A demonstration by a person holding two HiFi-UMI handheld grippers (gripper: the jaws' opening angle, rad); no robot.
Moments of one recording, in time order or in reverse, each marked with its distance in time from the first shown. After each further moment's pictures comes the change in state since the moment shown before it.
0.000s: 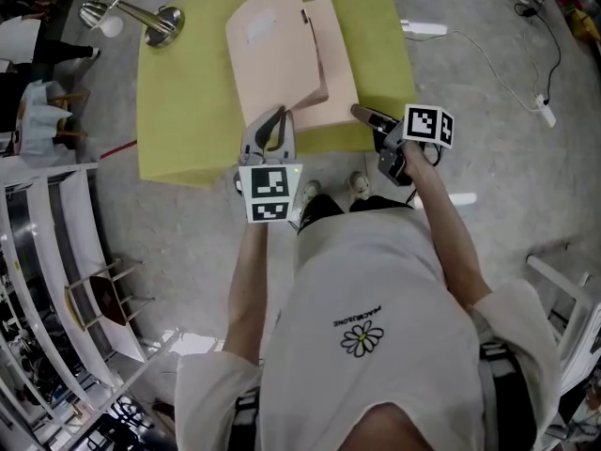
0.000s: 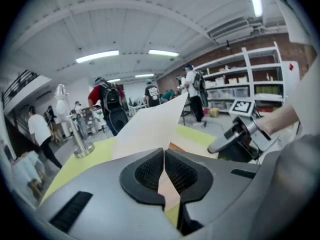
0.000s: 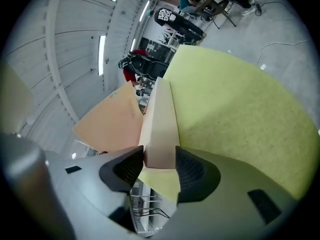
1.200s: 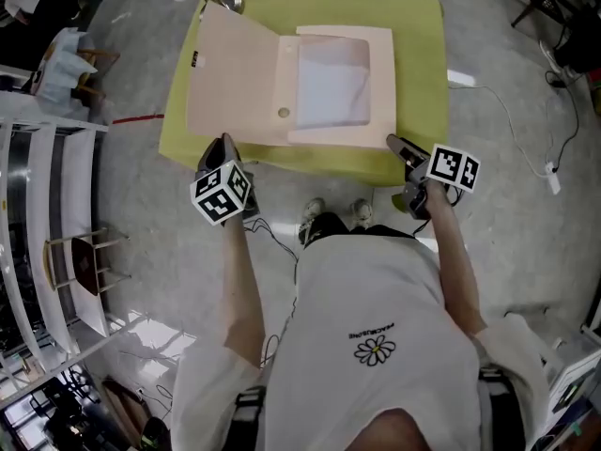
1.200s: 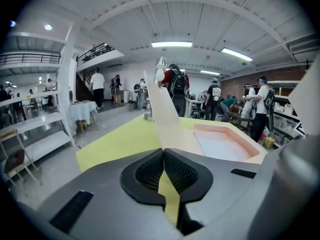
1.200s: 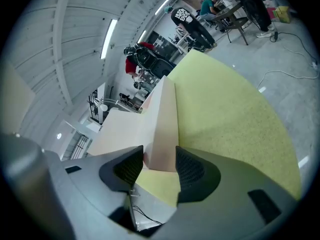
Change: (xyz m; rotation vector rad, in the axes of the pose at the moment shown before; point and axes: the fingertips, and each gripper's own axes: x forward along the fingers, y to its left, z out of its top) left arm -0.094 0.175 -0.127 -0.578 0.094 0.517; right arm -0.002 0.002 0.007 -0.176 0.035 -0.135
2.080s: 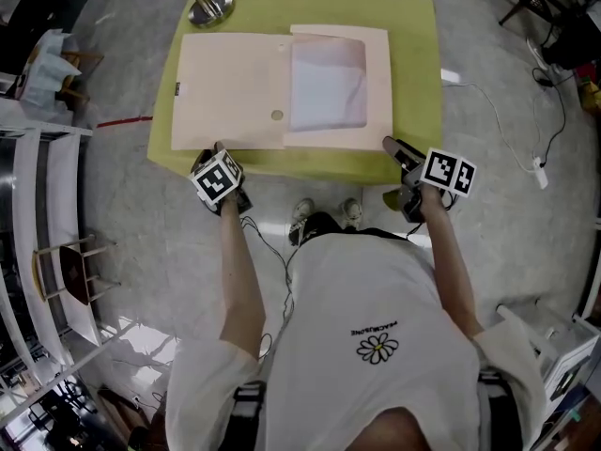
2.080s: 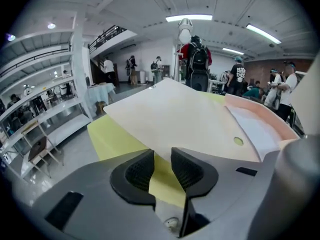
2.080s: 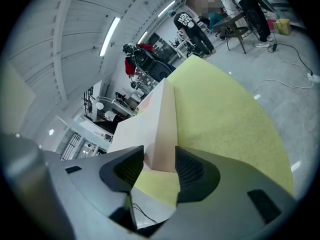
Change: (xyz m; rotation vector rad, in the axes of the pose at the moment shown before) left arm 0.052 0.062 -0.073 -0.069 0.248 0.200; right arm -0.001 0.002 -0.001 -0.035 -0.026 -0.080
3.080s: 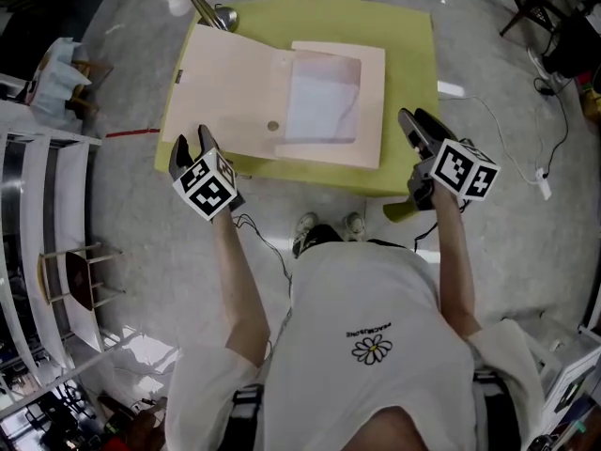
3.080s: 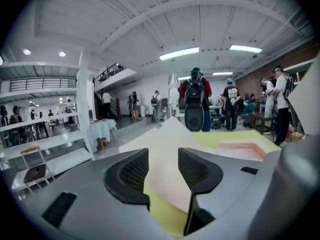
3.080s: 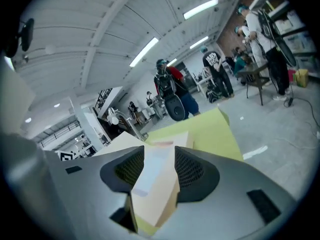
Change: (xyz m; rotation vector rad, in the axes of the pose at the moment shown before) left arm -0.089 -0.020 0.128 0.072 -0.377 0.049; right arm -0.046 0.077 0.109 -0.357 -0.290 -0.006
